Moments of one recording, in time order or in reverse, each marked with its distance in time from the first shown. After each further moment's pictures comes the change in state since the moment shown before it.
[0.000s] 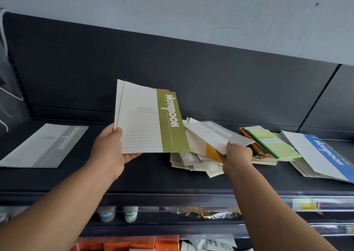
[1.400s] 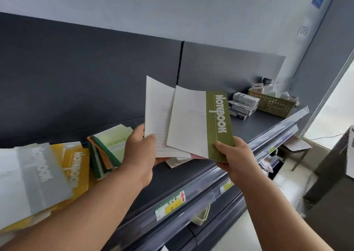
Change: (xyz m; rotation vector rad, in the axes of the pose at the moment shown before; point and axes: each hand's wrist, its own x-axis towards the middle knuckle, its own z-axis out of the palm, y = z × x) left_hand -0.110 -0.169 0.394 0.179 -0.681 -0.075; right_hand 0.161 0.138 -0.317 0.567 0.222 0.022
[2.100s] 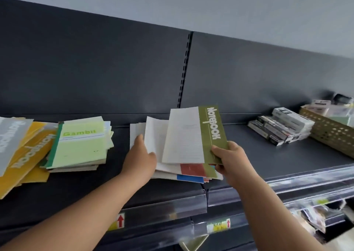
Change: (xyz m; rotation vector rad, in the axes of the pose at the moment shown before) left_hand 0.077 -0.095 0.119 0.818 0.361 -0.026; right_hand 0.202 0.002 -0.053 -0.291 -0.381 0.094
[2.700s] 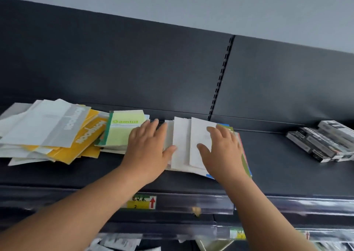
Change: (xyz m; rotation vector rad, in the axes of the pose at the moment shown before) left_hand -0.044 -0.007 -0.068 0.752 0.184 0.317; right_hand -0.055 -0.020 0.077 -0.985 -0.002 -0.677
